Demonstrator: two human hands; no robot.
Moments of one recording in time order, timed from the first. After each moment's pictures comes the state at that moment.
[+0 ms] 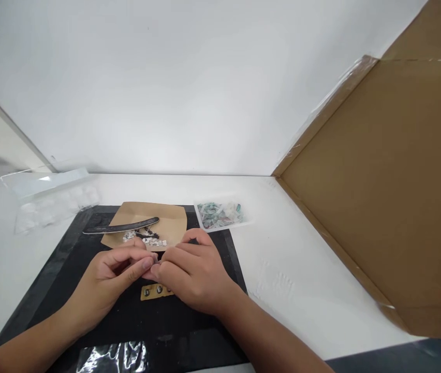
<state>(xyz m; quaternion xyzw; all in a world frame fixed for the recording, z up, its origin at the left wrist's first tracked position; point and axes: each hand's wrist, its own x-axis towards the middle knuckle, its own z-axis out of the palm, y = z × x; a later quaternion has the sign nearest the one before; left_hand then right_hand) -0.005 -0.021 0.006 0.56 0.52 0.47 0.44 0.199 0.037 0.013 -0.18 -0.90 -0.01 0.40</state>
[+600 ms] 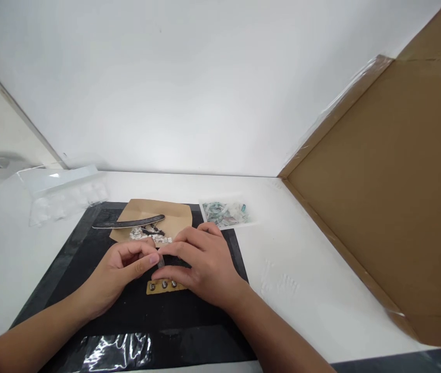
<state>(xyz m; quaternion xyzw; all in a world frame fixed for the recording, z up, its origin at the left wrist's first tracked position) -0.008 -0.018 0.002 0.49 0.46 0.47 0.57 0.201 0.045 0.015 -0.21 -0.88 0.09 0.43</state>
